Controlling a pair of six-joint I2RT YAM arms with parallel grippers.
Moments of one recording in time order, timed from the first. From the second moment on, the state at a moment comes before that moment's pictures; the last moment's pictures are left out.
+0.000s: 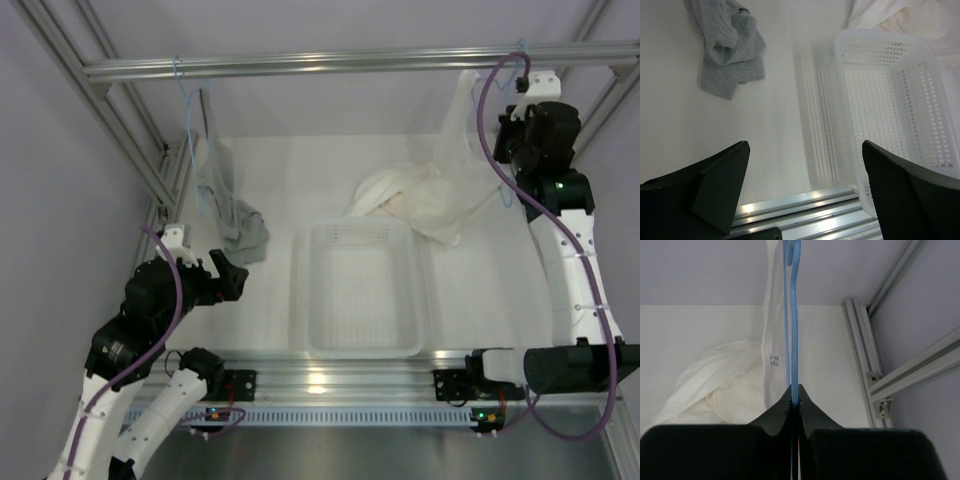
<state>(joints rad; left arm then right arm) -0.41 0.49 0.97 -0.93 -0.08 -0.45 0.03 1.31 1.56 -0.53 0.11 -0.06</state>
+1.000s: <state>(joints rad) -0.41 0.47 0.96 -0.93 -0.08 -0.45 0.03 0.98 1.38 -0.37 0.14 -0.01</state>
